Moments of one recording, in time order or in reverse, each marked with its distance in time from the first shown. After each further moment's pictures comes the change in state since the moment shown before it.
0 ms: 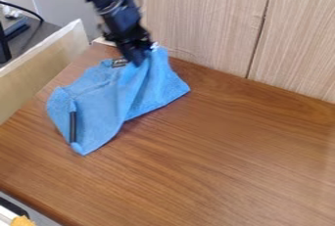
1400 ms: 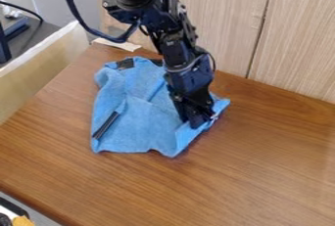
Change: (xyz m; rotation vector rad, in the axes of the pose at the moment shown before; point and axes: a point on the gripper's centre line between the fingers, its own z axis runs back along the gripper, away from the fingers) arm -0.044 -0.102 -0.057 -0.079 0.162 -0.296
